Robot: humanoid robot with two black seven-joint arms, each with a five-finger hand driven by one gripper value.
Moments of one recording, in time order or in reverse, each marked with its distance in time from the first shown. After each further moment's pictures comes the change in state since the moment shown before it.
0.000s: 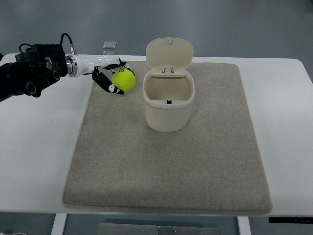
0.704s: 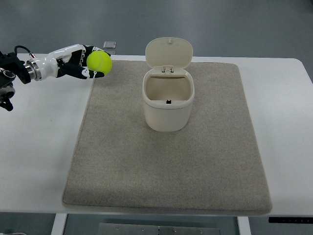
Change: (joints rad) left arm 0.228 0.215 -0.552 -0.071 -0.074 -0.290 -0.010; right arm 0.000 0.000 0.000 0.000 0.000 0.000 0.000
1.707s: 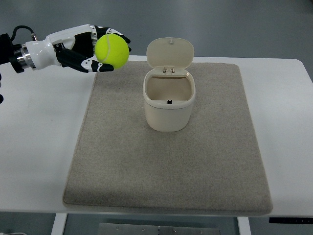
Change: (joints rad) left arm -0.013 0.211 -0.111 -0.548 -0.032 -0.020 0.005; right arm 0.000 0.000 0.000 0.000 0.000 0.000 0.000
